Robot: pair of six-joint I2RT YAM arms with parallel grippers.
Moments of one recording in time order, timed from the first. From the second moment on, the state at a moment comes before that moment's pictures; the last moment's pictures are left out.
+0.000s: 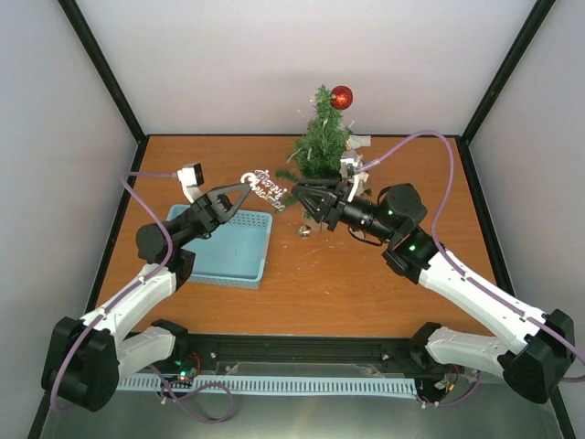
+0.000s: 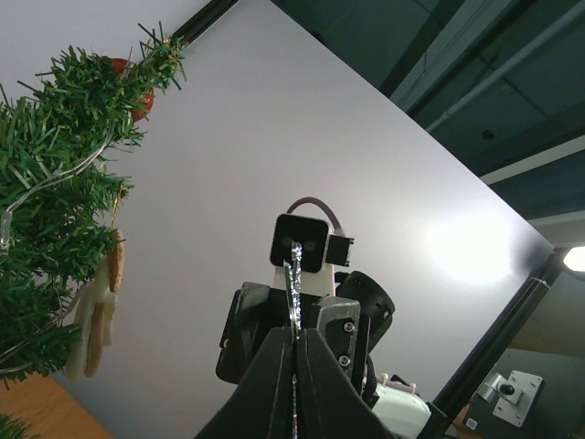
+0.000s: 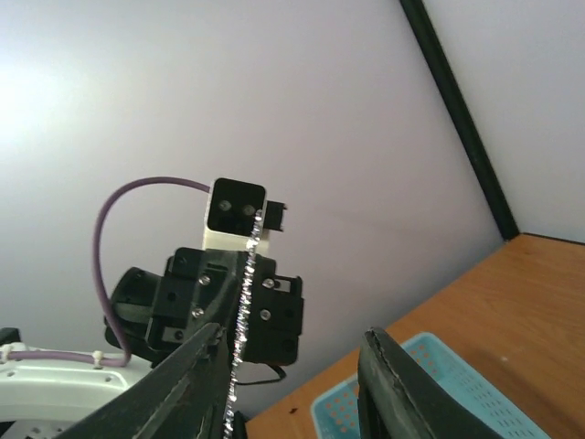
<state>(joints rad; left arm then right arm) -0.33 1.05 0.53 1.24 0.75 -1.37 0.73 1.07 0.91 0.34 -0.44 0.58</state>
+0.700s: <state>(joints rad) -0.33 1.05 0.50 1.30 0.74 -1.42 0.75 1.20 0.96 0.52 -0.59 0.68</state>
